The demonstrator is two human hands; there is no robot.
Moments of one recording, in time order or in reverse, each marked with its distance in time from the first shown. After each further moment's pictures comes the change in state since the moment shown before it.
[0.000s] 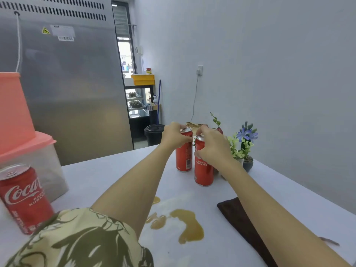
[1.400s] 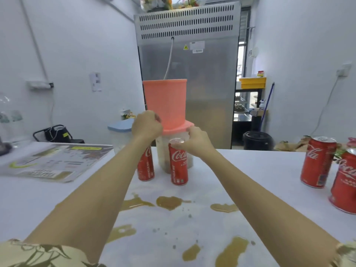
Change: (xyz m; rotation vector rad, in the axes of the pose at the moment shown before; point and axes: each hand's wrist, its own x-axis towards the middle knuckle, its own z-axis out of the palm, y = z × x) left_hand -0.185 -0.117 -0.287 0.553 0.691 -0.442; right_hand -0.047 -0.280 0.080 0.581 -0.489 -0.382
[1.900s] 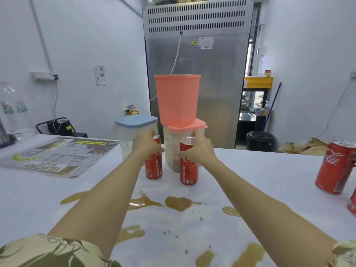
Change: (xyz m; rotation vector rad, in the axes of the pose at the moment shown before) left_hand -0.003 -0.065 0.025 0.060 -0.242 -0.172; right_hand 0.012 0.005 0.042 0.022 -0.006 0.071
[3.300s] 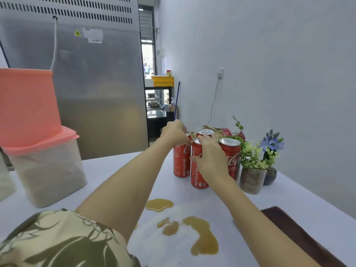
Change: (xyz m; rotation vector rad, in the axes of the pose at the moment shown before) left_hand -0.067 0.327 0.162 -0.227 -0.470 0.643; right_hand -0.091 0.185 -0.200 -0.472 0.567 0.212
